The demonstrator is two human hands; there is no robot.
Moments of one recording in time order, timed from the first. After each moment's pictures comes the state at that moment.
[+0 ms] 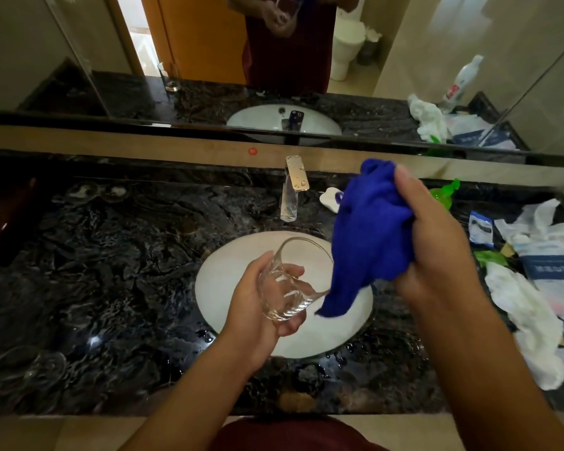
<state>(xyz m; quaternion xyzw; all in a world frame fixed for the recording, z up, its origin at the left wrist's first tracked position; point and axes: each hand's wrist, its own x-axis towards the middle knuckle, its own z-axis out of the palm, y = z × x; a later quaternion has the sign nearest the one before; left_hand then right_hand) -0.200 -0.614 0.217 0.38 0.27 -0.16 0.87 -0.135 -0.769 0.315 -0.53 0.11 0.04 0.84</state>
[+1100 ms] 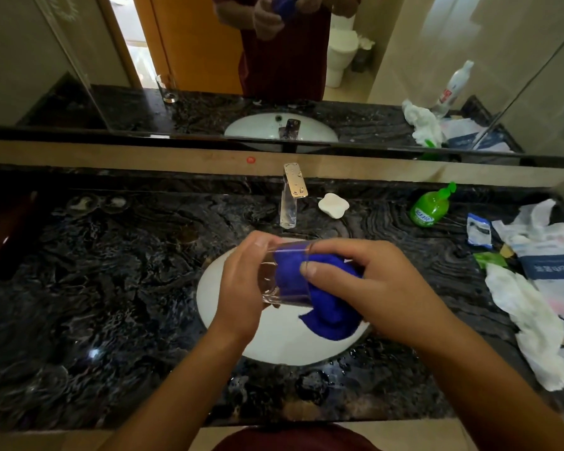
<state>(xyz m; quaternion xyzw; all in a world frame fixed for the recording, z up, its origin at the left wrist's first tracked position) -0.182 -0.595 0.227 0.62 0.07 0.07 0.78 -0.163 -0.771 0.302 -0.84 -0.19 0.16 0.49</state>
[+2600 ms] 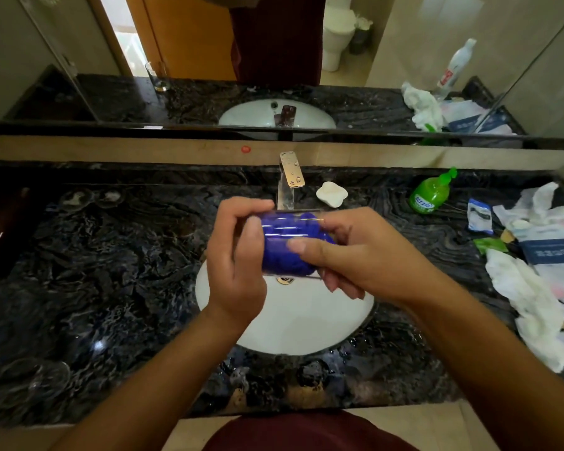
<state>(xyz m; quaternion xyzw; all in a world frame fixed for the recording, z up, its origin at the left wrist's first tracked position) -0.168 -0.595 0.236 0.70 -0.07 0.31 0.64 -0.134 -0.764 0.306 -0.77 -0.20 0.28 0.54</state>
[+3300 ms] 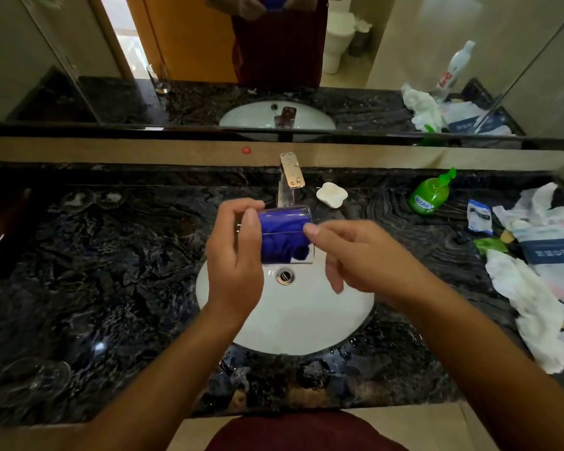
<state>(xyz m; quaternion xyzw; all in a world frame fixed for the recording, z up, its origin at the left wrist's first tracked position) -0.166 -0.592 0.227 0.73 0.03 0.26 0.64 -0.131 -0.768 0.286 -0.80 -0.07 0.26 0.53</state>
